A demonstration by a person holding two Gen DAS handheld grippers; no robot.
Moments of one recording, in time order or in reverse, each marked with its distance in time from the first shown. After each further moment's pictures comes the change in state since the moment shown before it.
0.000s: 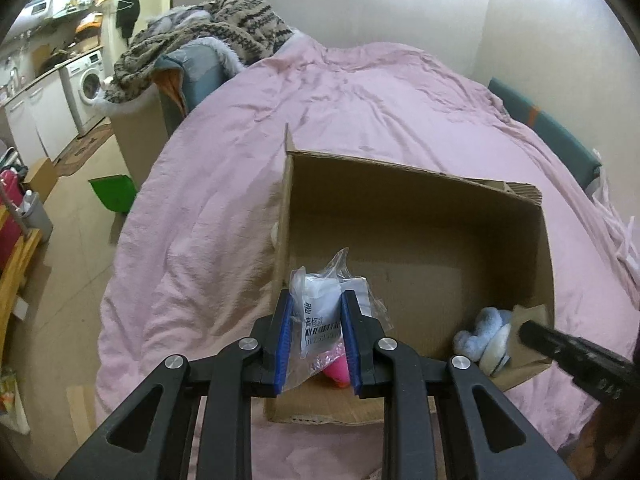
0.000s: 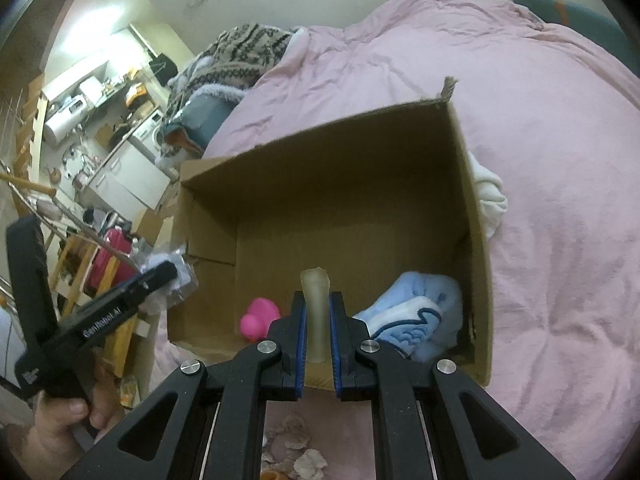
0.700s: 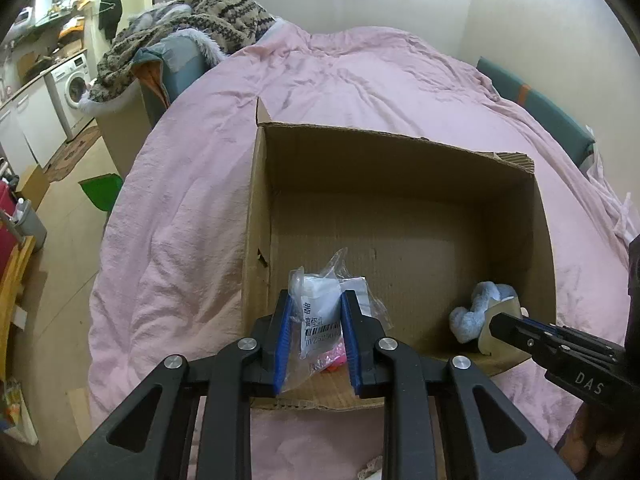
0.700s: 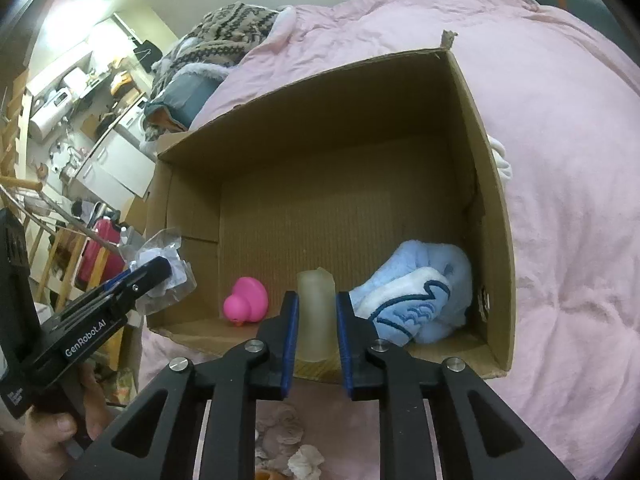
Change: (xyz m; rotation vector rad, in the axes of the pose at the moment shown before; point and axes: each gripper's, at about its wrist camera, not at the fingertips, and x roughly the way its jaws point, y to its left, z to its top) left arm 0.009 -0.014 -0.010 0.051 0.042 -0.008; right arm 0.021 -0.006 -0.010 0.033 0.068 -0.035
